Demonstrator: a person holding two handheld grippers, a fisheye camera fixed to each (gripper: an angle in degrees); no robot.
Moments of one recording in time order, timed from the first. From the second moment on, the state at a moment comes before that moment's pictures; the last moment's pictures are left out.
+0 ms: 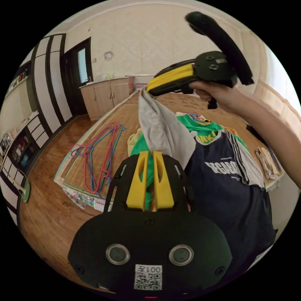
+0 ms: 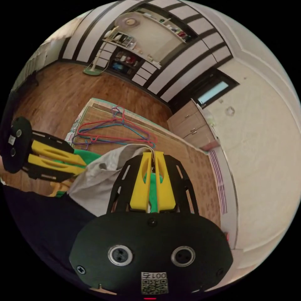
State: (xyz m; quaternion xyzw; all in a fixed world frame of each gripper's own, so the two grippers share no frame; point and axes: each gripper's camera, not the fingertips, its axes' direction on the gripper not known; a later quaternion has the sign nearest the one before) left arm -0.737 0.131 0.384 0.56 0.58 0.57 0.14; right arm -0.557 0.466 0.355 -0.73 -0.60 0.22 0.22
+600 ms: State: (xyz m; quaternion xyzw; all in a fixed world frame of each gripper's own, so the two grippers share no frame) left arm -0.743 0.093 0.366 0.55 0.61 0.57 0.06; right arm -0.619 0.464 0.402 -0.69 -0.68 0.18 0.20
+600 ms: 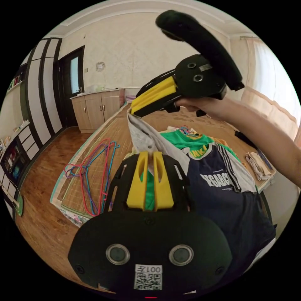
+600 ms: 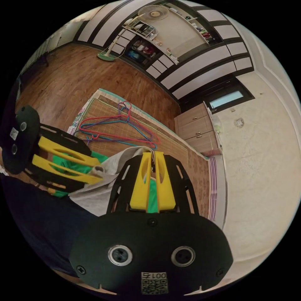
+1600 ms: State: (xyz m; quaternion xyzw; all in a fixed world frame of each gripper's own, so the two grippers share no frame) left arm -0.766 0.182 0.549 0.67 0.29 0.64 -0.22; right arm -0.346 0.367 0.352 -0.73 -0.64 0.22 0.07
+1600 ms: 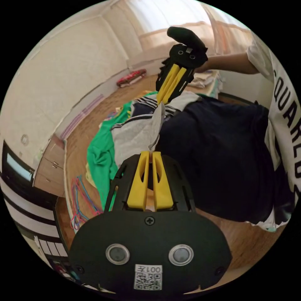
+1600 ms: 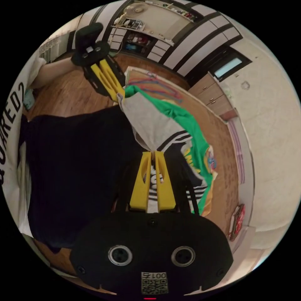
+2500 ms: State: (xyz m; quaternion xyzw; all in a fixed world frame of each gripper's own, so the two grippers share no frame) left arm -0.706 0.222 0.554 0.70 0.27 0.64 -0.12; right arm -0.392 0.541 0.119 -0.85 -0.36 0.33 -0.17
